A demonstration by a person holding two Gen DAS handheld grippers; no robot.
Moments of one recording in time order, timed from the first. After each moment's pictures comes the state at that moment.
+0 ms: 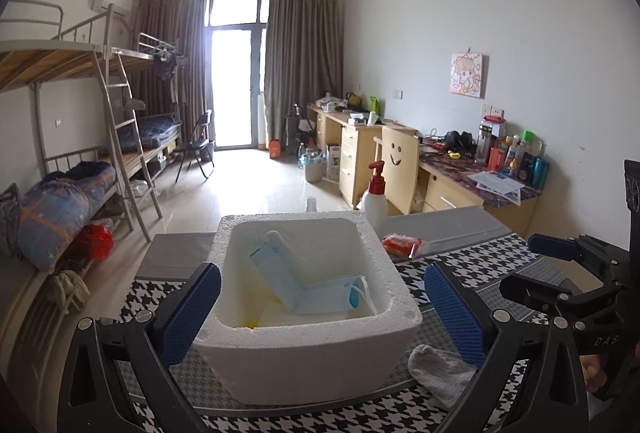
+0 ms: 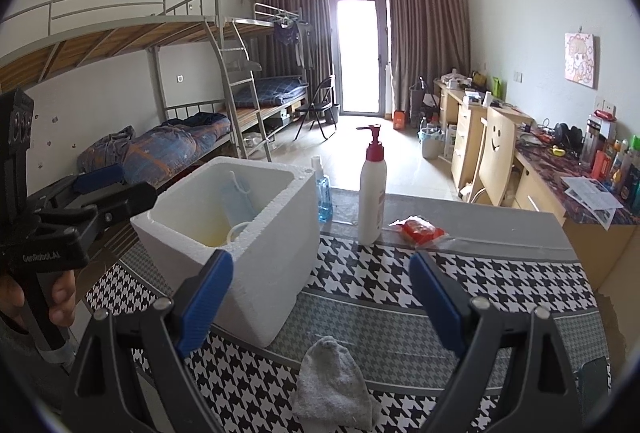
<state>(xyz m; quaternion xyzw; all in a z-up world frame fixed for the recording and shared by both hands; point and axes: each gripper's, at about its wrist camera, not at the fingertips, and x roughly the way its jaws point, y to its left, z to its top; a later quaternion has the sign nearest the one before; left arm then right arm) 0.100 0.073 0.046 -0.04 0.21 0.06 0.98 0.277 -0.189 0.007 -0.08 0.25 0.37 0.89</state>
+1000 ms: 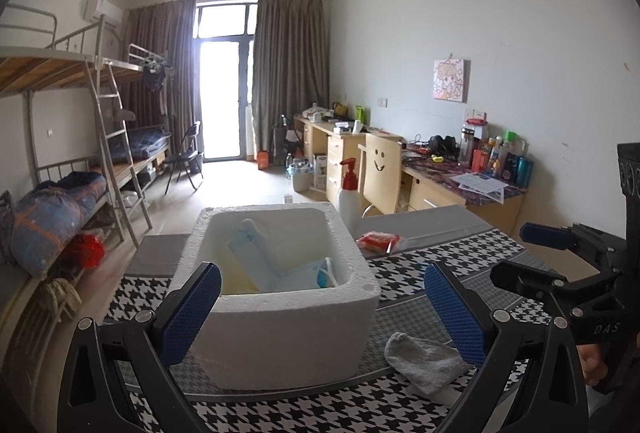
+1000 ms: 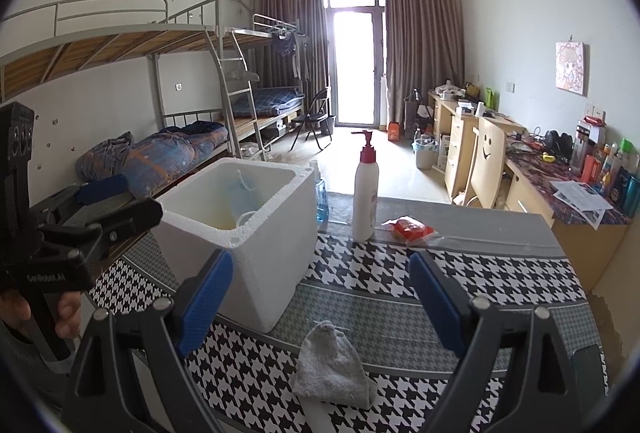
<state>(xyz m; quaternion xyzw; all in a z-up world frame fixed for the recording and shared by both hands) 0.073 0.048 0.032 -0.03 0.18 0.04 0.98 0.249 -0.208 0.005 -0.07 0.22 0.36 0.90</state>
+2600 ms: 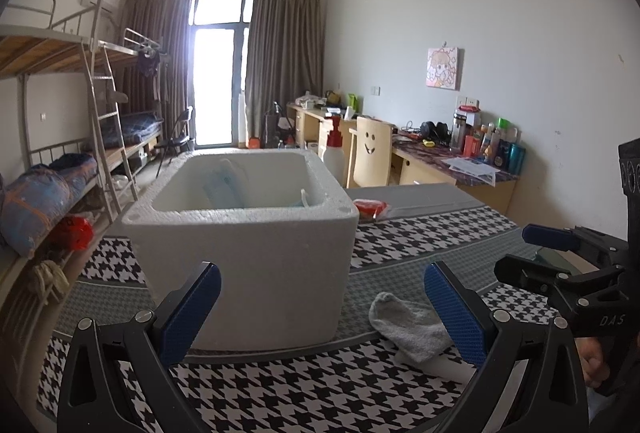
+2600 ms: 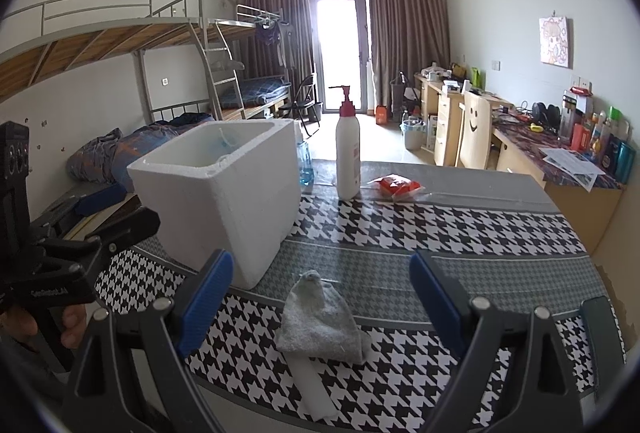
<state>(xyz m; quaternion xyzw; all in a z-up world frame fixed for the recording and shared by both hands) 0.062 0.036 -0.013 -0.04 0.20 0.03 0.98 0.236 -0.231 -0.038 -0.06 0.25 0.34 0.91</state>
